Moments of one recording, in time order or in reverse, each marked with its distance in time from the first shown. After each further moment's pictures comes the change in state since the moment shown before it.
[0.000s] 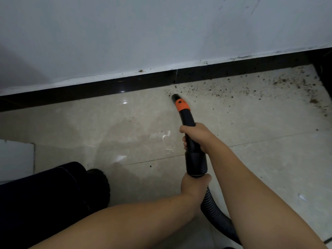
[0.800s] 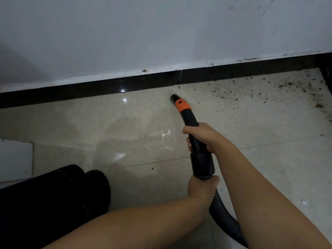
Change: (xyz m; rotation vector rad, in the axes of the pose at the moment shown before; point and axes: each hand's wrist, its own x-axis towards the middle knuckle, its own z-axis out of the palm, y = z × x) left_hand 0.000 0.009 0.006 -0.038 -0.058 -0.029; right_hand 0.006 -0.013 -0.004 -0.065 -0.065 0.040
